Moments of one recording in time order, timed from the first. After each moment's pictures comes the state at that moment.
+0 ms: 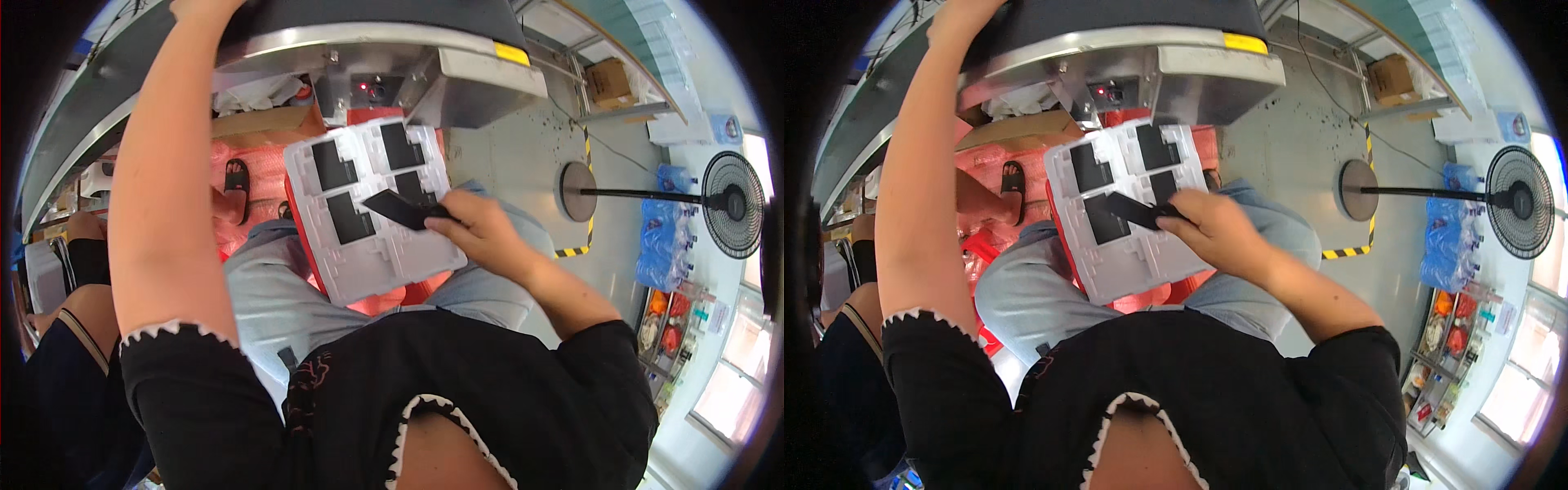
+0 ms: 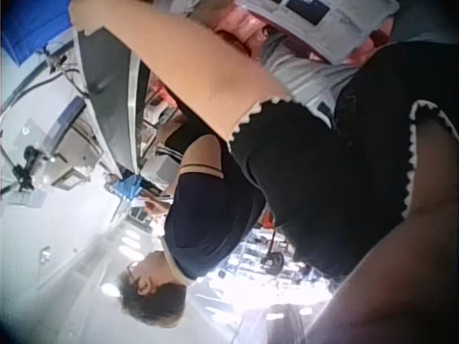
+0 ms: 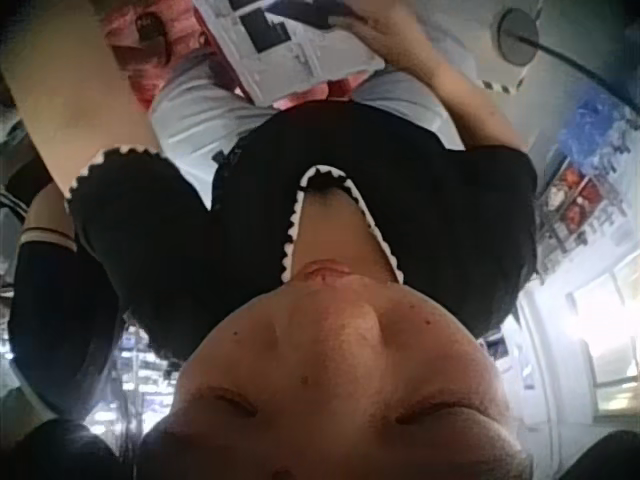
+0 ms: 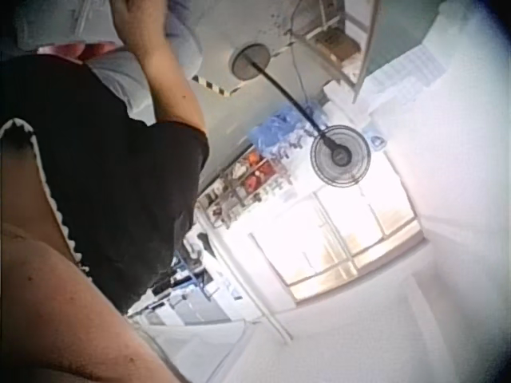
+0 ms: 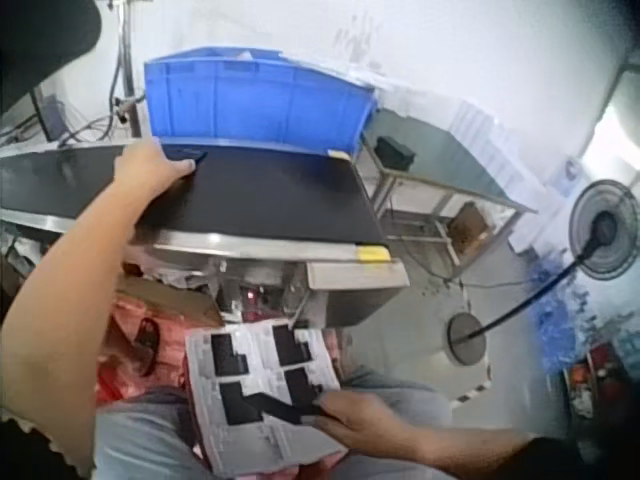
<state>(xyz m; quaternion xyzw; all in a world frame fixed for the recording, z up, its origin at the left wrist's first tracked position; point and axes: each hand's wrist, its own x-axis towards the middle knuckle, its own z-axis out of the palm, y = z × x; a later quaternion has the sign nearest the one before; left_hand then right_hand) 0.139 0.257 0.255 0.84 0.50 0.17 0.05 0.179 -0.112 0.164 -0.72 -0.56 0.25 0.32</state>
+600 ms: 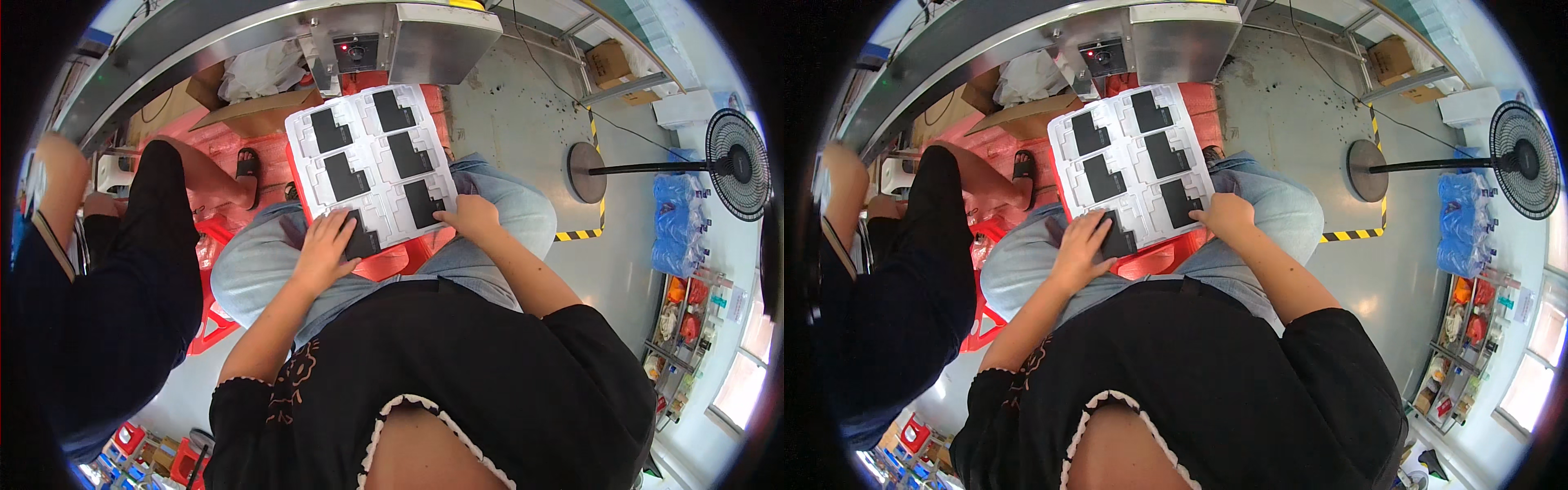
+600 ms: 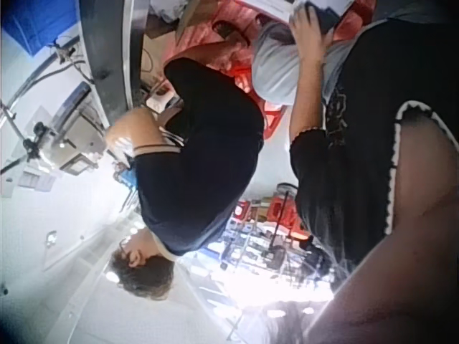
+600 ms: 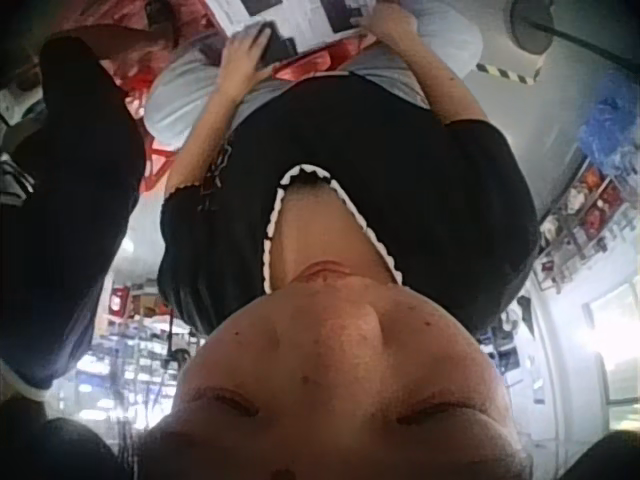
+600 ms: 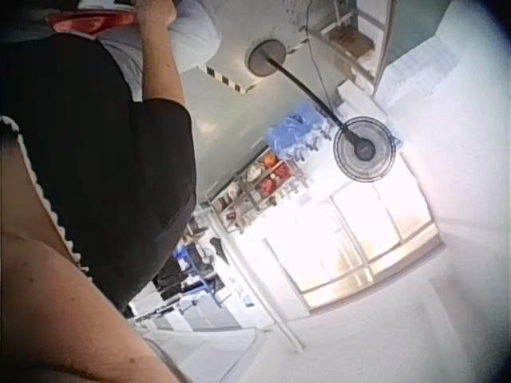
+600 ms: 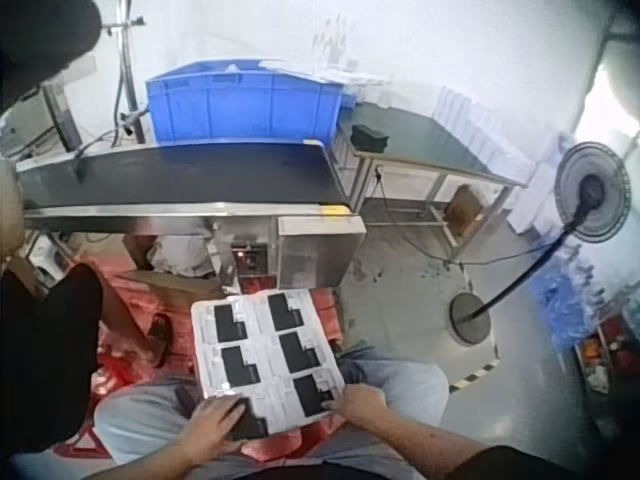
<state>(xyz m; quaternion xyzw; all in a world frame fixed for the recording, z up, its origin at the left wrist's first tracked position) -0.095 -0.021 0.039 0.95 0.09 0.05 0.29 0.153 -0.194 0.059 -0.88 -0.34 0.32 -0.03</state>
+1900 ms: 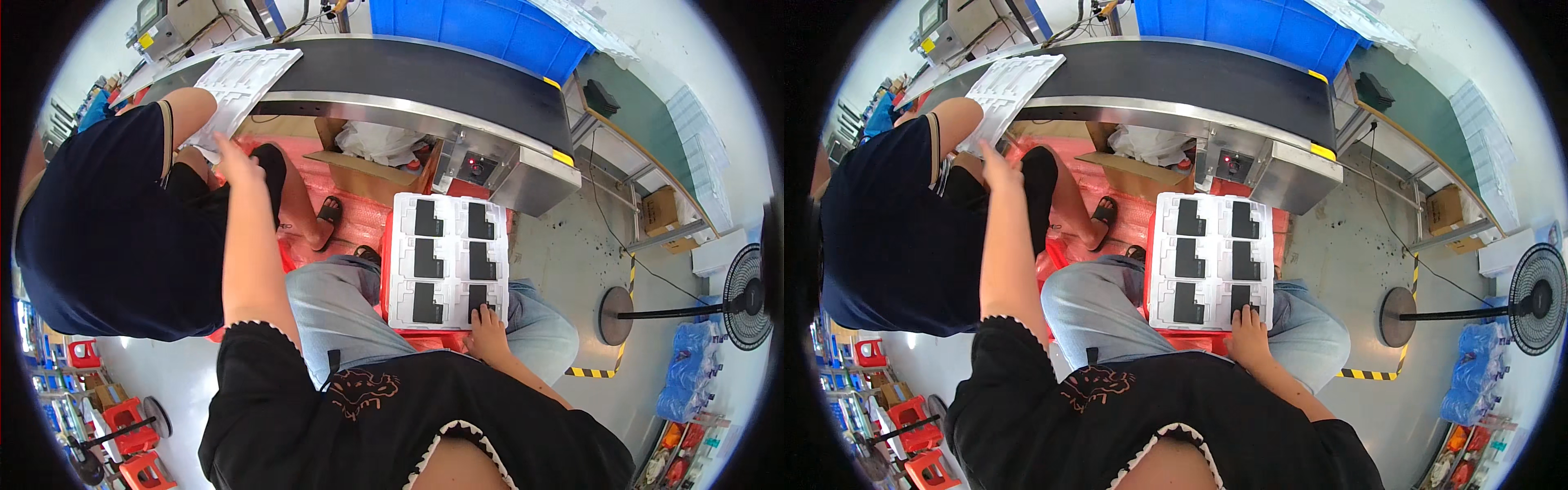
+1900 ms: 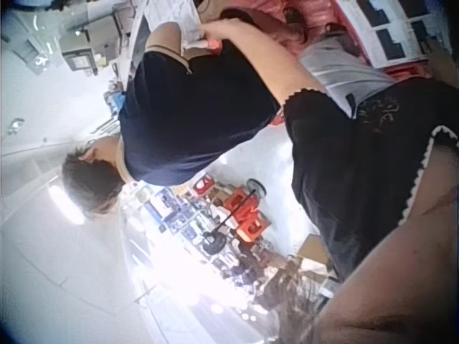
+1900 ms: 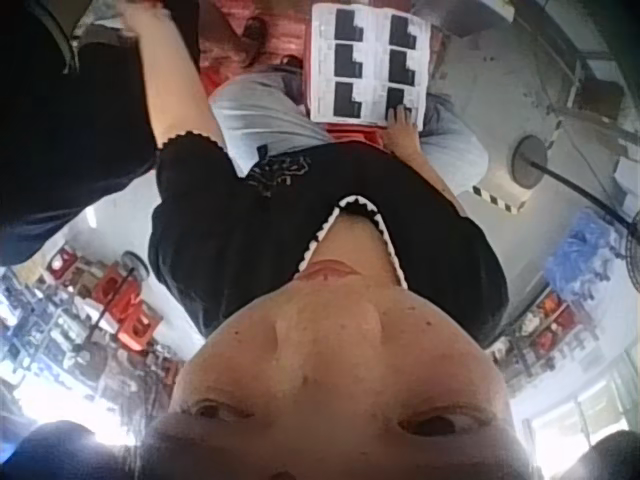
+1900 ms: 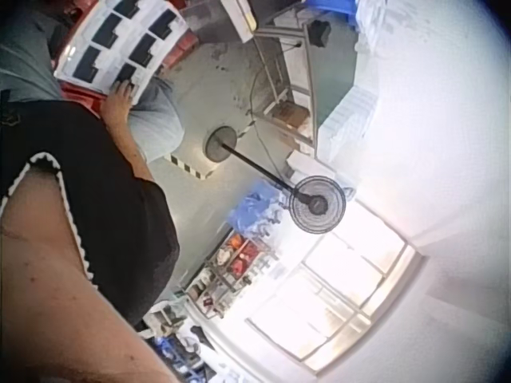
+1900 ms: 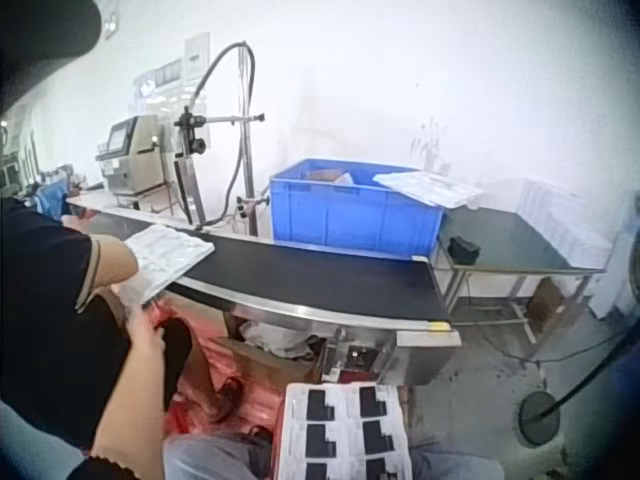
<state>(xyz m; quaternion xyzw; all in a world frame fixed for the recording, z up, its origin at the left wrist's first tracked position) -0.157 0.284 0.166 0.21 0.54 0.69 0.43 0.099 -0.215 0.017 -0.78 -0.61 0.13 -0.01</state>
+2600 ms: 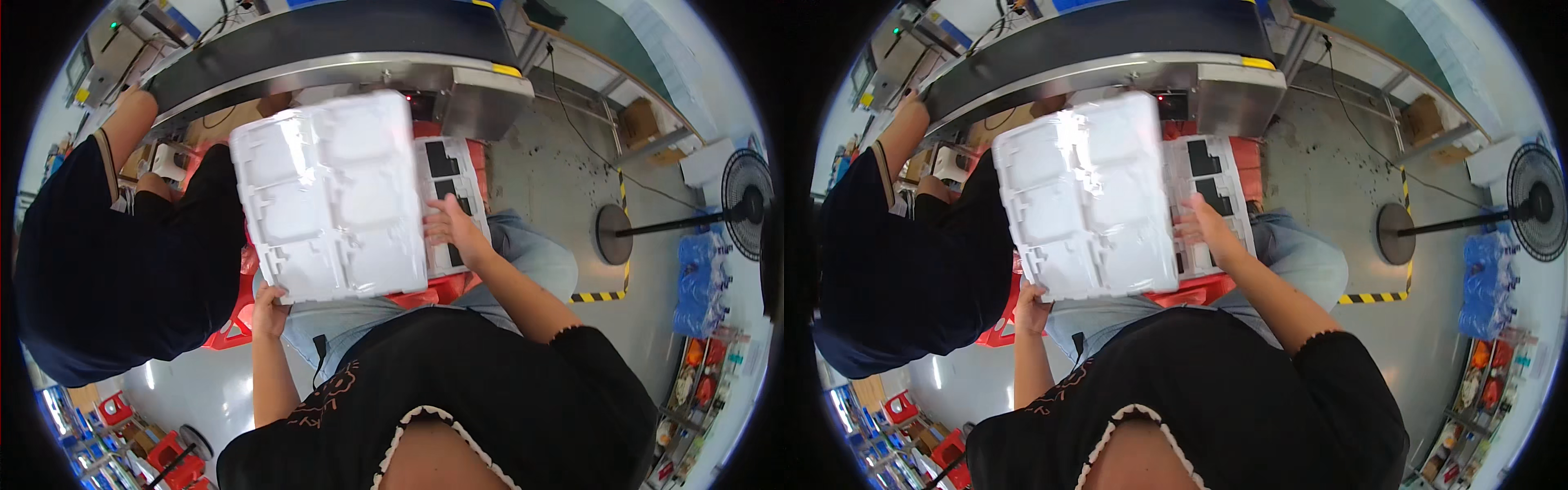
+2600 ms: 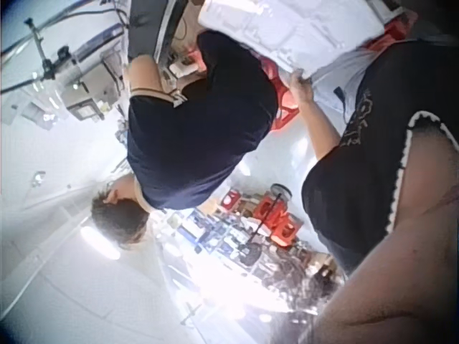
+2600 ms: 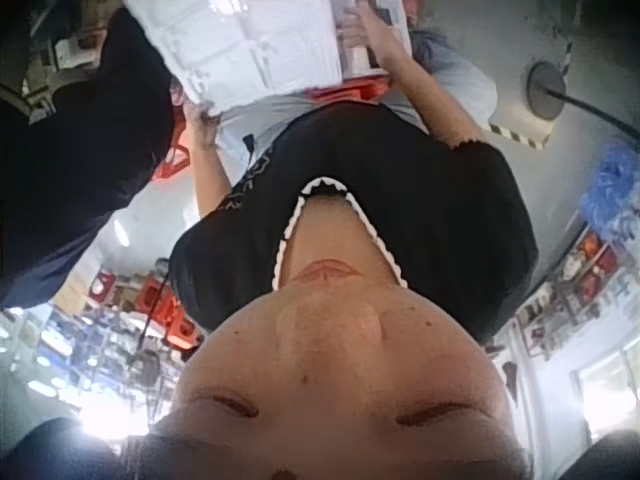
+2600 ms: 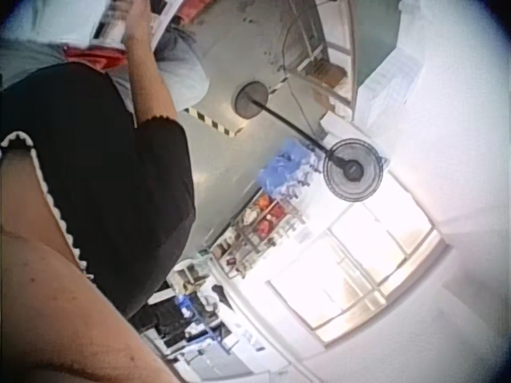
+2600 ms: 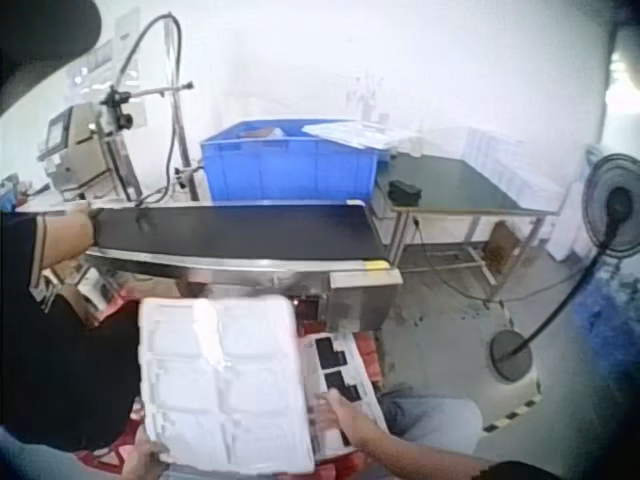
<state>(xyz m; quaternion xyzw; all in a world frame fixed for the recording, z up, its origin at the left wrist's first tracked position) -0.249 0.019 0.060 0.29 0.48 0.31 0.77 0.116 -0.126 0.079 -0.58 -0.14 0.58 0.56</state>
